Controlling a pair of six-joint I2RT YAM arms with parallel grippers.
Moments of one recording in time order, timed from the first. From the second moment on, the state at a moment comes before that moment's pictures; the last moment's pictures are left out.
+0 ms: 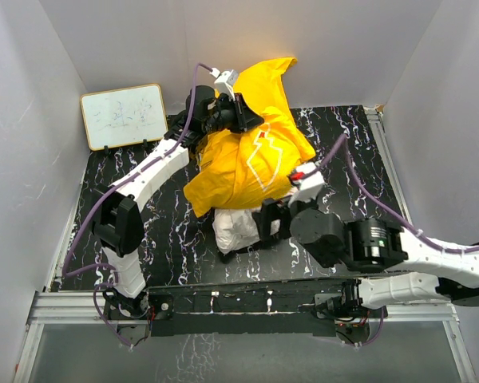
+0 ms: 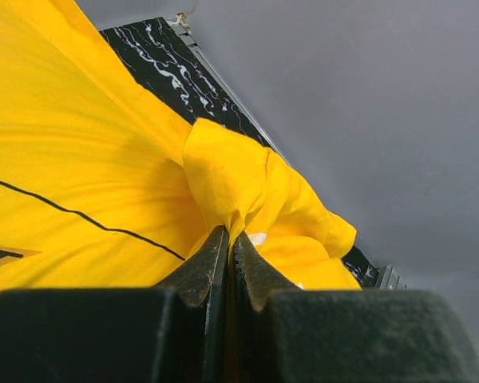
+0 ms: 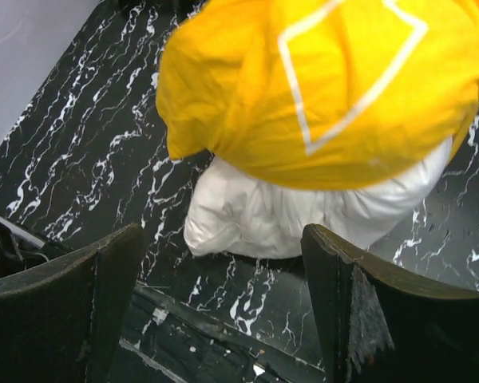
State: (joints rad) left arm -0.52 1.84 1.68 -0.02 0.44 -0.52; right arm 1.43 1.04 1.34 -0.78 0.86 0.56
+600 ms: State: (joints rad) left arm -0.54 1.79 1.62 0.00 0.47 -0.48; right arm 1.43 0.59 0.66 -0.58 0.89 0.77
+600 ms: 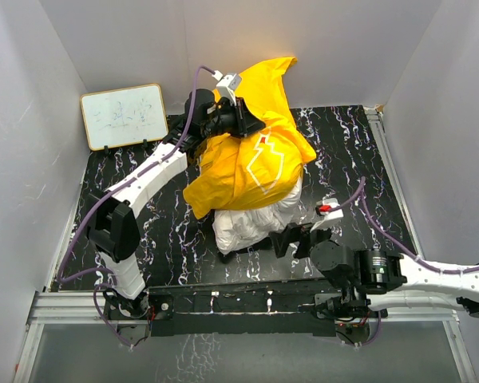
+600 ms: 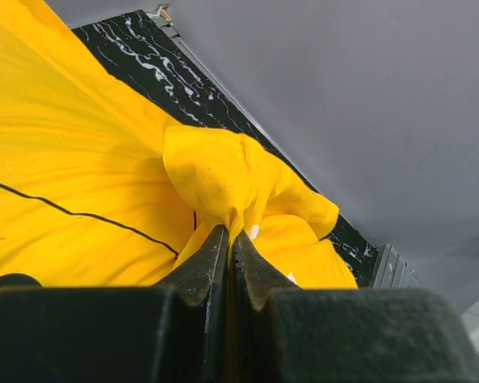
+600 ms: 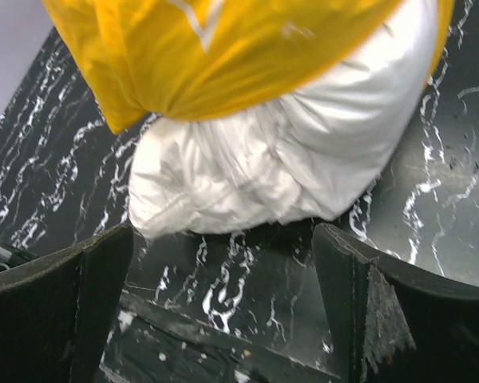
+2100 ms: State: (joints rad) left arm -0.57 1.72 1.63 -0.05 0.52 -0.28; right arm 0.75 1.01 0.40 0.39 0.10 0.52
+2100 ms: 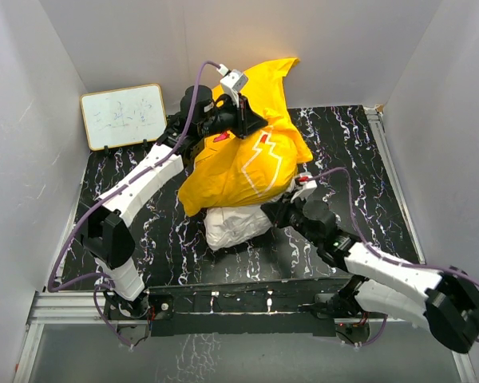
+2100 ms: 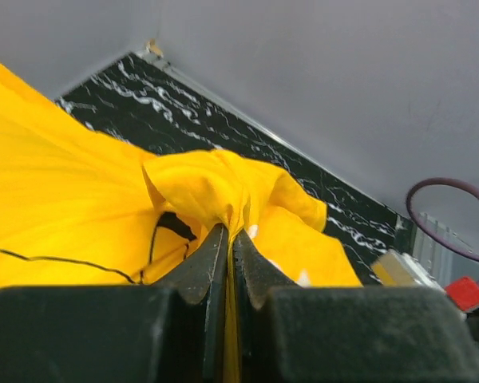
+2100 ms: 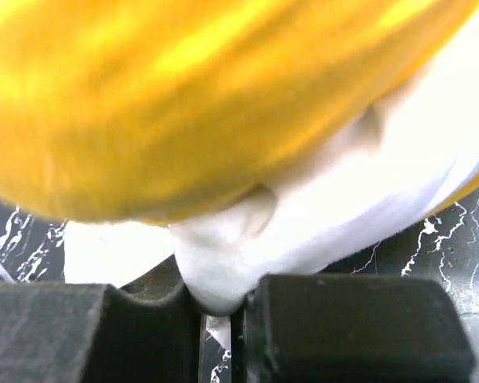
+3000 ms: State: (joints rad) left arm -0.56 1.87 1.85 0.10 0.27 0.13; right arm 0.80 0.44 0.32 0.02 0.29 0.67
